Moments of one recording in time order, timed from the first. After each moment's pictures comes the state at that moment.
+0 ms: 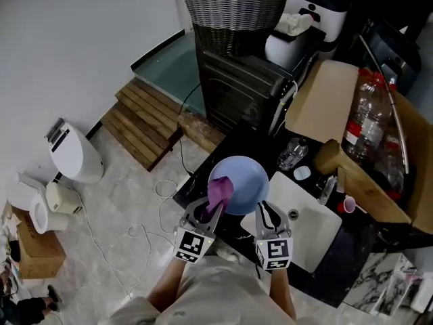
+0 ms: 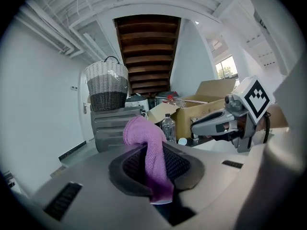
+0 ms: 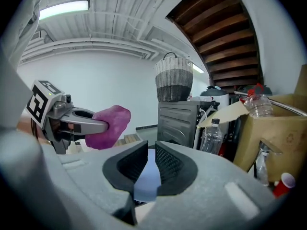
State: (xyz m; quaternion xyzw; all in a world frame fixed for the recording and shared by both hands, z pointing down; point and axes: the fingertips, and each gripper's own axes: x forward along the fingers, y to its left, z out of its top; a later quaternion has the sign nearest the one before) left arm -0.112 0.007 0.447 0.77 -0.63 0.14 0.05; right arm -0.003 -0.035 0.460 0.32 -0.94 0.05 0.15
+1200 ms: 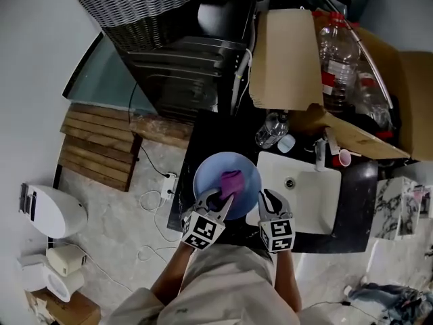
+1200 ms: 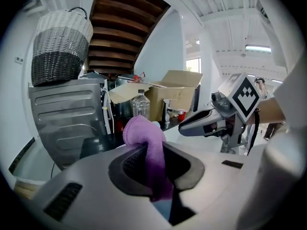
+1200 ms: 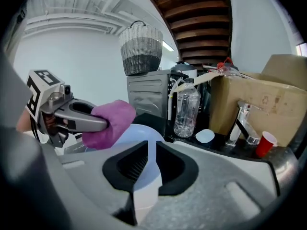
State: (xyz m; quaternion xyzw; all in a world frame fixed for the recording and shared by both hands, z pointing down) left arm -0.089 -0.083 0.541 0.89 -0.37 0.23 0.11; right arm 0.006 -0.086 0.556 0.48 -0.83 0.16 0.24
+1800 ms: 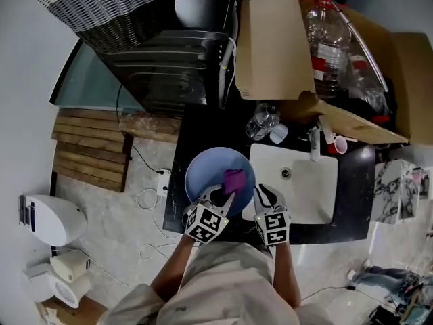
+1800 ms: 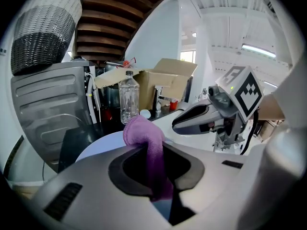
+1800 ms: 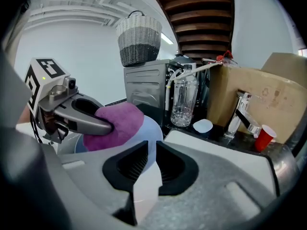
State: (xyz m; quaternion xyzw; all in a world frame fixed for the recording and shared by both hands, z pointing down) left arm -0.058 -0.085 0.583 0.90 -0.31 0.28 0.14; right arm 0.017 -0.087 0.590 0.48 -0.81 0.18 0.28
